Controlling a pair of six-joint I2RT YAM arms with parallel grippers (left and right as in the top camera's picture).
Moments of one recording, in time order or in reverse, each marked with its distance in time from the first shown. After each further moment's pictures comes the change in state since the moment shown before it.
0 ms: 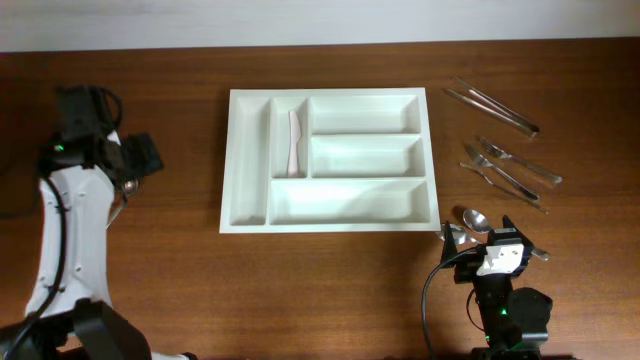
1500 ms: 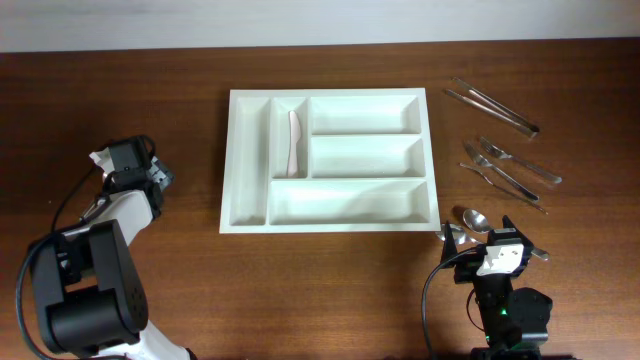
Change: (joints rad) left arm 0.004 0.246 -0.399 0.839 -0.137 -0.256; right arm 0.000 0.000 0.000 0.000 0.000 0.000
